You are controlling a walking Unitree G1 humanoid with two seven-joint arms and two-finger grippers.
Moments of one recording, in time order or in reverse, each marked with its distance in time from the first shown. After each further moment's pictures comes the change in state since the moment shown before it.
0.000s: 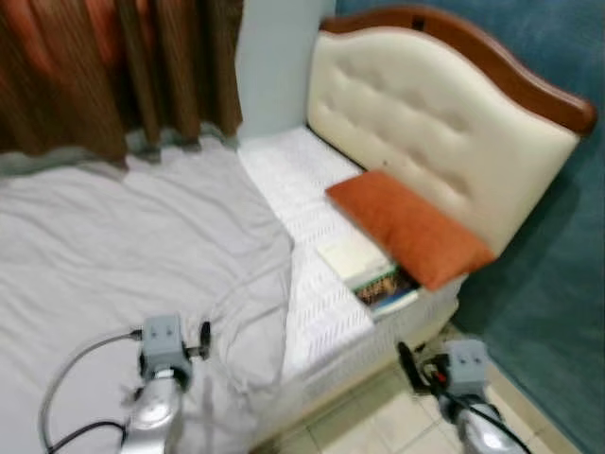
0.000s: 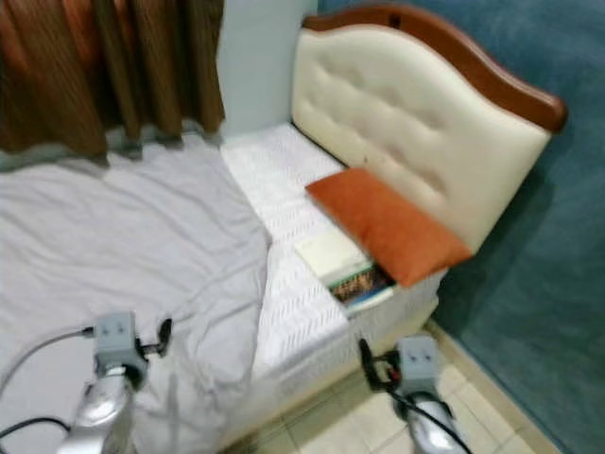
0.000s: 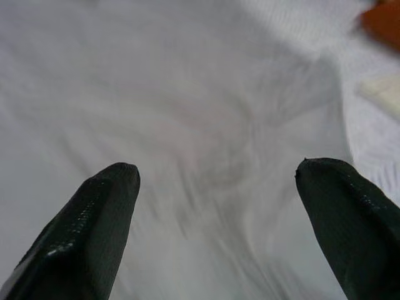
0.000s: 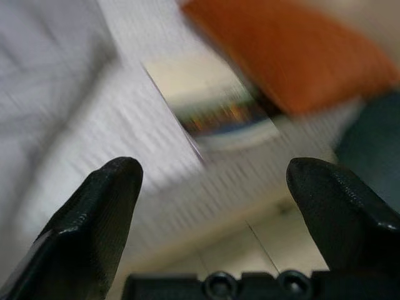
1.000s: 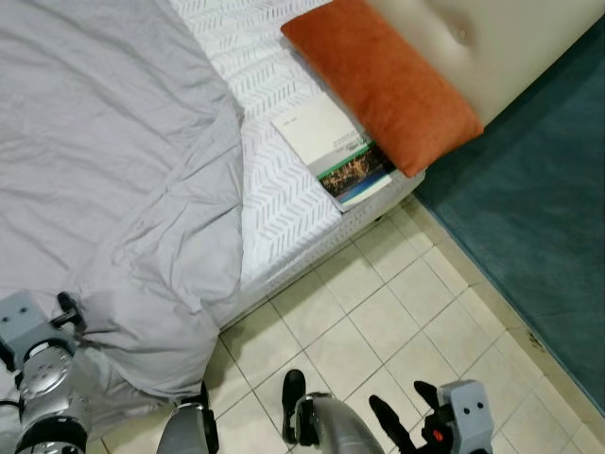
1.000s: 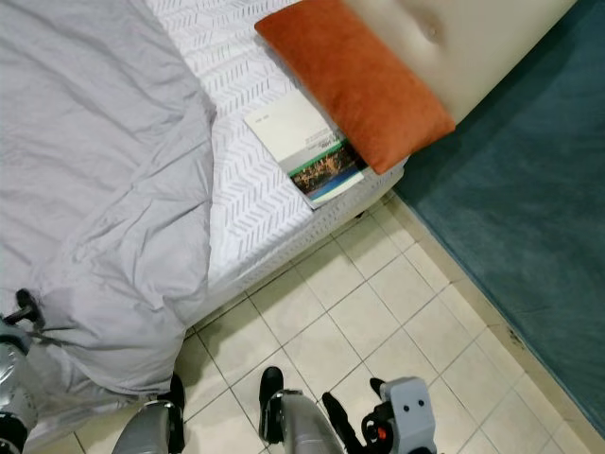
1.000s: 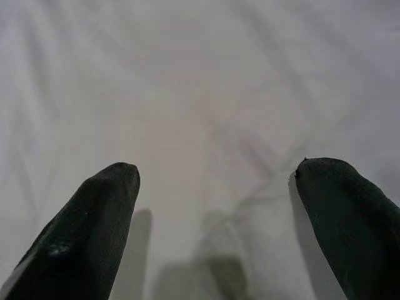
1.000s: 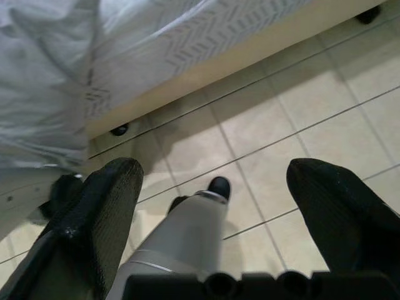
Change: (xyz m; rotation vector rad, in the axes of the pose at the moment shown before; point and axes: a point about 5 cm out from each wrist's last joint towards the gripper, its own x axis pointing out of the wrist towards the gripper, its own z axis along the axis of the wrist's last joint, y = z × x) left arm 0.020 0.146 0.059 -0.308 -0.196 0.571; right arm -0.081 0.047 0.019 0.064 0.098 0.328
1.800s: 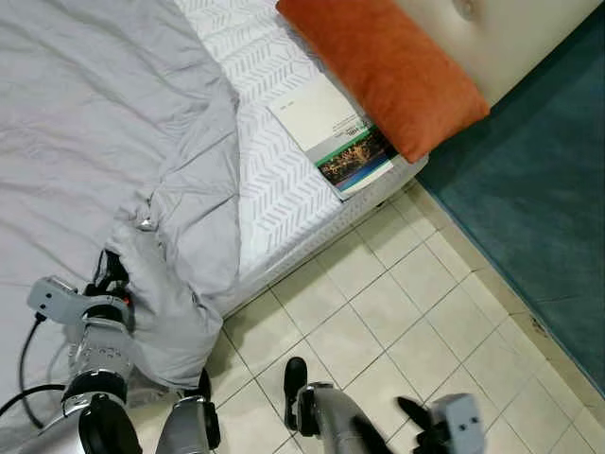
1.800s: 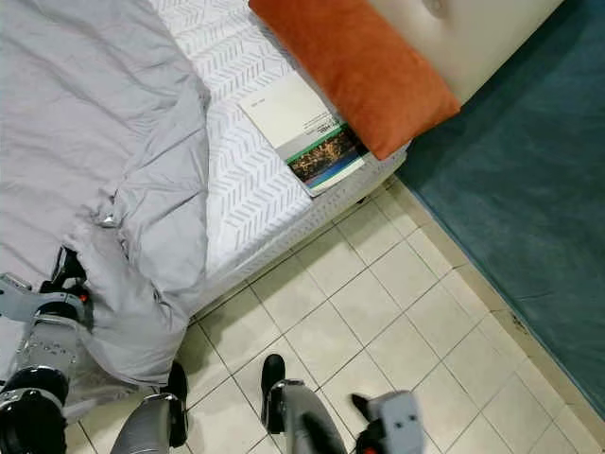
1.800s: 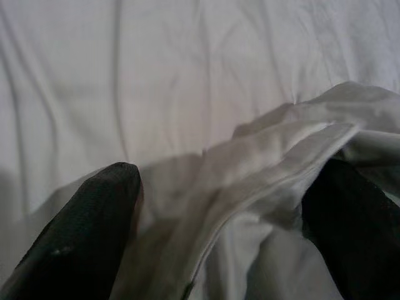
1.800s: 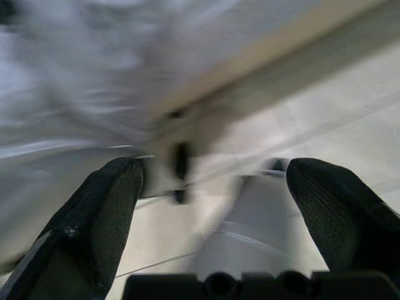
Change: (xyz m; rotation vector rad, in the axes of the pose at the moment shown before) left arm -0.005 -0.080 0.003 -0.714 0.144 -0.393; right arm -0.012 0.032 0.000 0.076 0.023 0.207
